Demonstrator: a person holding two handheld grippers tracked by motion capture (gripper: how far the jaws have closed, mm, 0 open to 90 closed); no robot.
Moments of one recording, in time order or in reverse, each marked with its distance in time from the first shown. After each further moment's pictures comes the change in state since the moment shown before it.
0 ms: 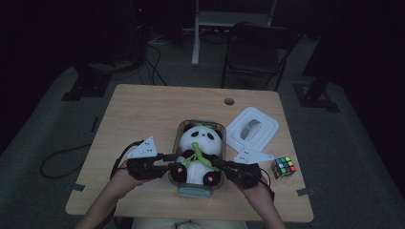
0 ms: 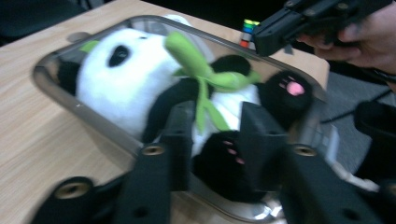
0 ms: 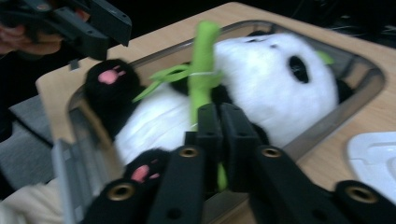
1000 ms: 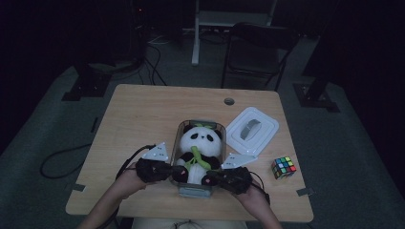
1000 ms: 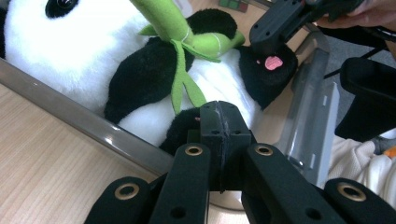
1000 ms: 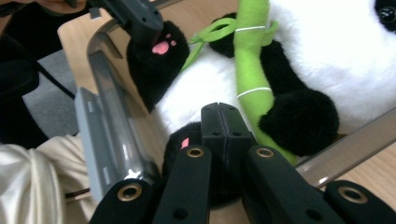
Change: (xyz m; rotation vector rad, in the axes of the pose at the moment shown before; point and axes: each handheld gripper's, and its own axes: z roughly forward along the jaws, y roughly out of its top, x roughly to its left) left arm 0.001 -0.009 0.029 0.159 -0.087 -0.002; right arm 0.012 -0.010 0.022 0.182 0.095 -0.020
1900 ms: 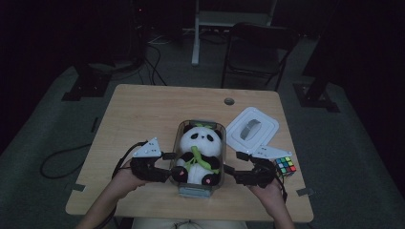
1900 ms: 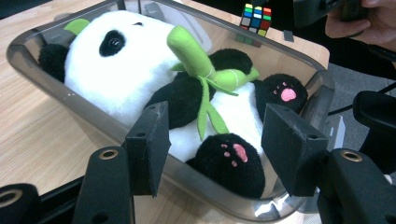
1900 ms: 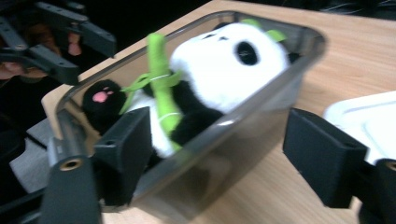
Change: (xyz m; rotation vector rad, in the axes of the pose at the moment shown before) left arm 0.003 0.000 -0.021 -0.136 0.081 -0.033; right arm -0.042 -0.014 -0.051 -0.208 -0.082 0.170
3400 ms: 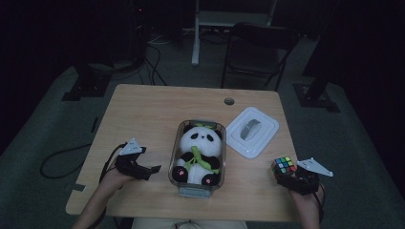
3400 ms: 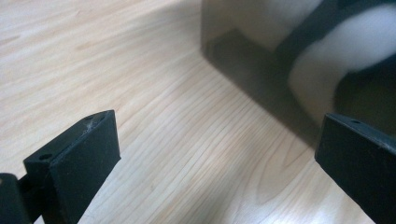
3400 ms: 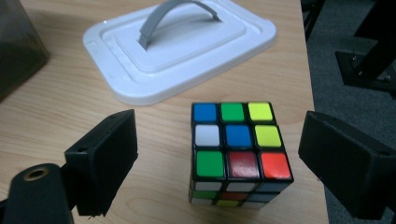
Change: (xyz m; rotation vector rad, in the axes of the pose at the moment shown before) left arm 0.069 -0.090 0.005 0.072 0.233 -0.170; right arm -0.088 -0.083 -0.068 0.055 -0.629 0.110
